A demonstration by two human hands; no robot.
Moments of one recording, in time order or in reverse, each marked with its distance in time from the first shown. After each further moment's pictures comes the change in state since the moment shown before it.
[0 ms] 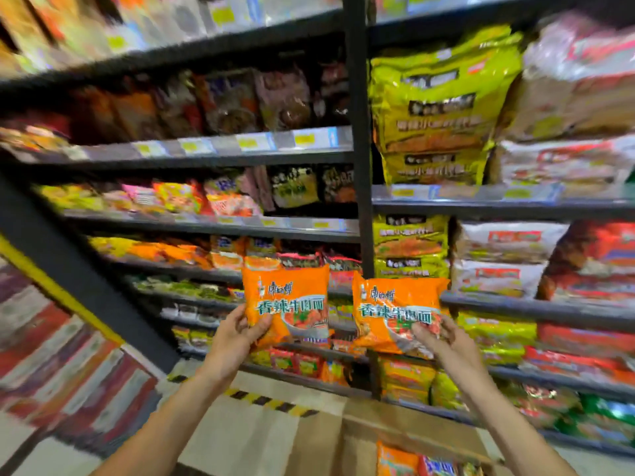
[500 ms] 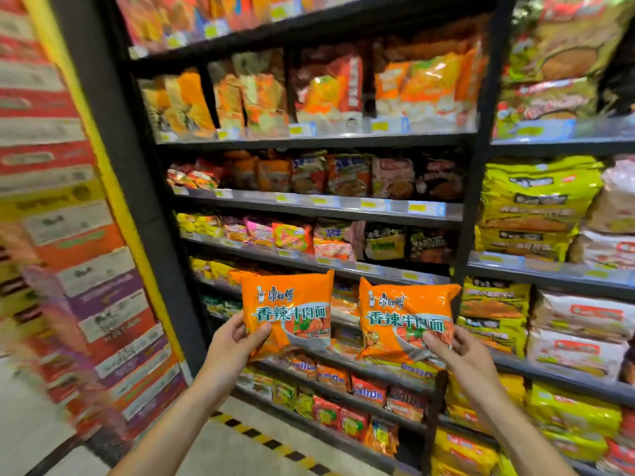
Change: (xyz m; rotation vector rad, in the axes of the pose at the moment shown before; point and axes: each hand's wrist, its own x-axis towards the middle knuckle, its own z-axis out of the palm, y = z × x) left_hand -0.143 0.047 -0.218 -0.113 0.167 0.296; right_hand -0.133 -0.114 0.183 -0.120 -0.116 -0.240
